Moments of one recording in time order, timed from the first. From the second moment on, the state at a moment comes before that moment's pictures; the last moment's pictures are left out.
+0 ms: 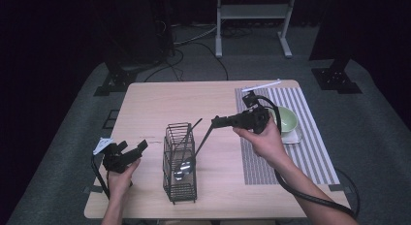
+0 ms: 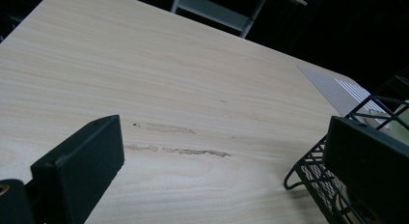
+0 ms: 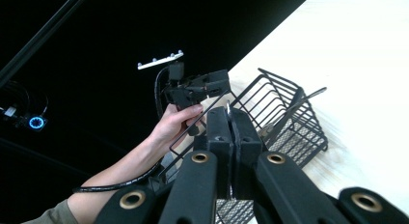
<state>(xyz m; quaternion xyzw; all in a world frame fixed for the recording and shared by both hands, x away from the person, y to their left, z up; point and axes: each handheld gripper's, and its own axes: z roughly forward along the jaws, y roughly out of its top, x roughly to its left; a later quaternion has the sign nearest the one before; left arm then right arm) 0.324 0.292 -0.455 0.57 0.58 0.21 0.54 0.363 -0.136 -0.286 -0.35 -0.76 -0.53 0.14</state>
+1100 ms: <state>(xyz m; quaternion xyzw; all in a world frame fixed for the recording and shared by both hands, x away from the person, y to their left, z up) 0.324 0.293 -0.454 0.57 0.58 0.21 0.54 0.371 -0.198 -0.304 -0.40 -0.73 -0.53 0.13</state>
